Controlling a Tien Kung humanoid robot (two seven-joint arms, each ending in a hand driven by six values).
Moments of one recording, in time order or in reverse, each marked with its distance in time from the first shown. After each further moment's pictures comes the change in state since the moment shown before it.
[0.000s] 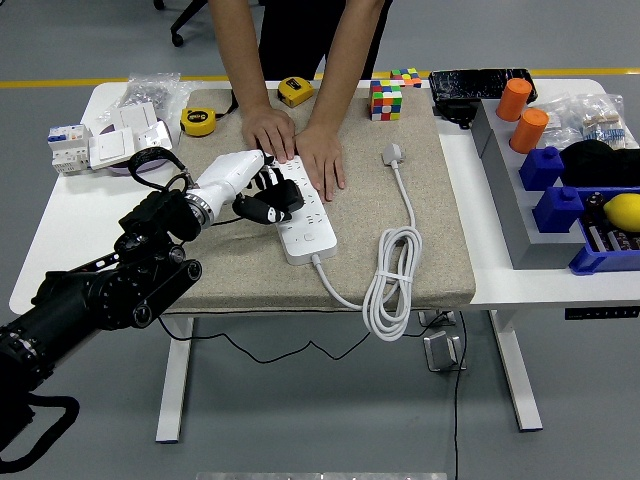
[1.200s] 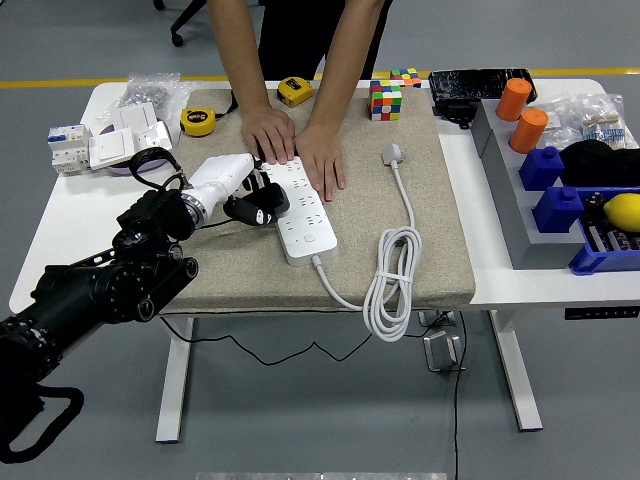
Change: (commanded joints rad) left arm -0.031 -0.022 0.031 0.111 0.018 0.003 -0.005; right arm 0.008 -0.002 0.002 0.000 0.001 -0.002 0.002
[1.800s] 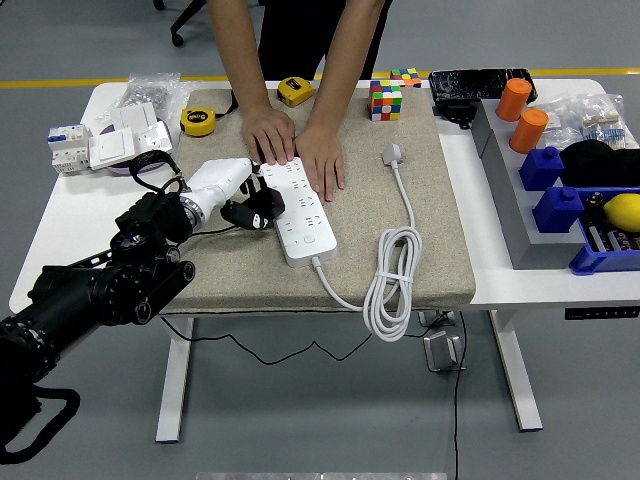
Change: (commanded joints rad) left arm 0.002 0.008 0.030 0.005 0.010 -0.008 0.001; right arm -0.003 -0.005 -0.002 0.000 -0.003 0.000 -0.003
